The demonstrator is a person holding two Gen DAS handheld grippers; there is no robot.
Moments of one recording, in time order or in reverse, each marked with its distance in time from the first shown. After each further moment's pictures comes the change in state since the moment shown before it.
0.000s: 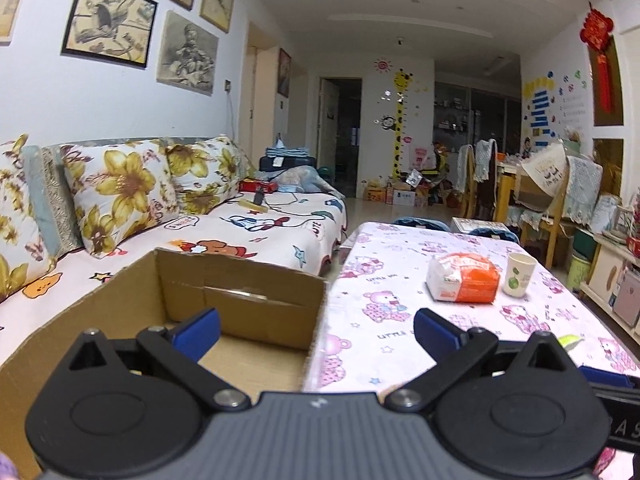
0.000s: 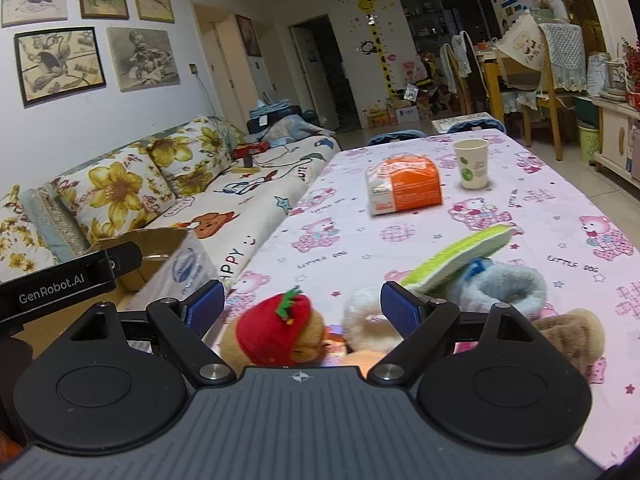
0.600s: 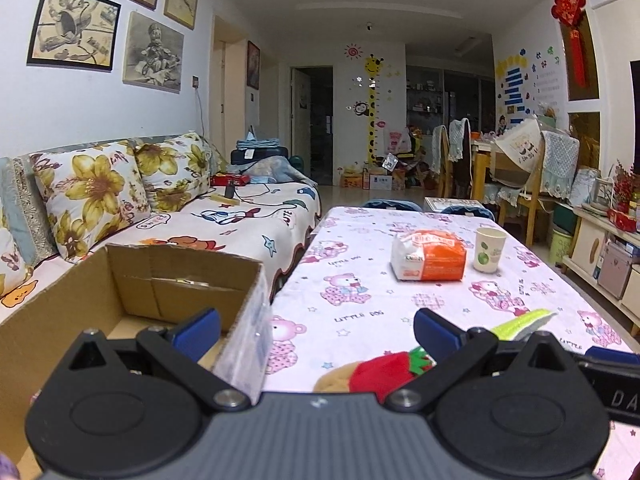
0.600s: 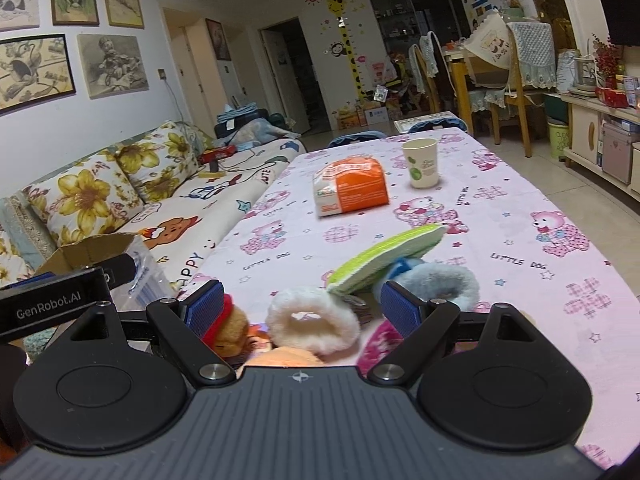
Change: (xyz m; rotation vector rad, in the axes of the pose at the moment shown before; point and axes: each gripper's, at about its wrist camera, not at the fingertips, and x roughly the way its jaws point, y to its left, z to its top) left arm 0.003 -0.043 -0.011 0.064 0.034 -0.052; right arm -0.003 -0.015 -0.002 0.031 -0.014 -0.090
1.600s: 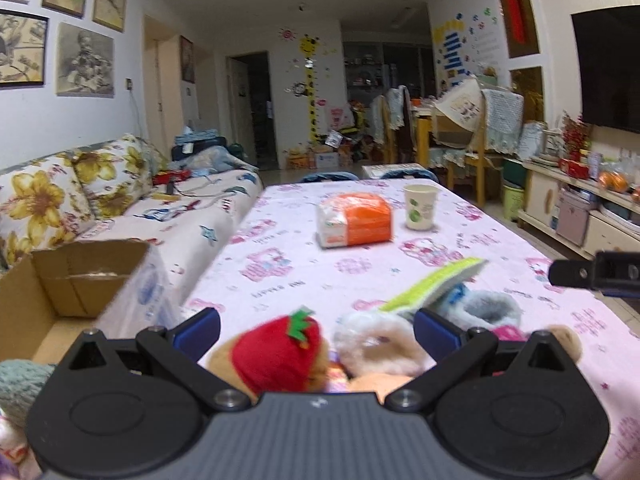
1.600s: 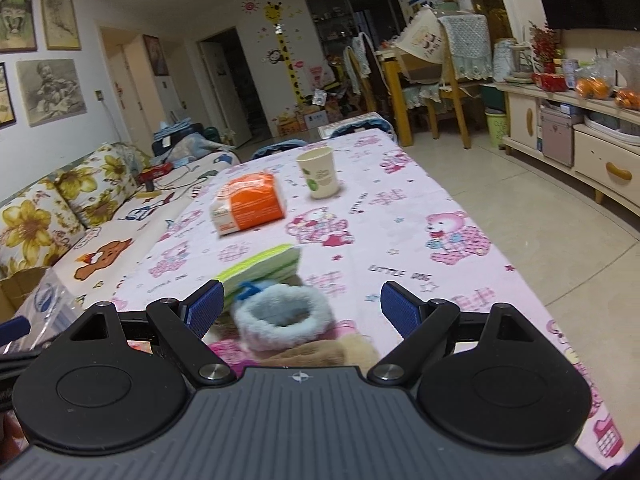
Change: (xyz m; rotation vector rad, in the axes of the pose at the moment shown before) left arm -0.001 -0.061 -0.021 0.135 0.058 -0.151; right arm -0.023 -0.054 -0.006 0.098 -0.026 -0.171
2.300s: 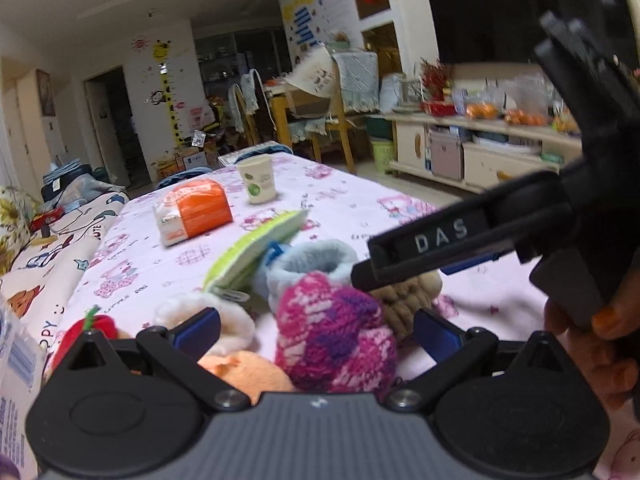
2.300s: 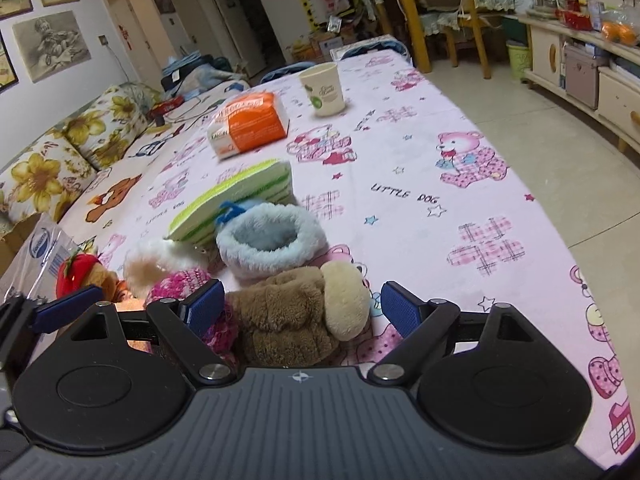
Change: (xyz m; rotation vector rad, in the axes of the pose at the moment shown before) left arm 0.005 -0.082 -0.028 0.277 0.038 -0.331; right arm 0.018 -0.019 -0.011 0.017 0.251 0.081
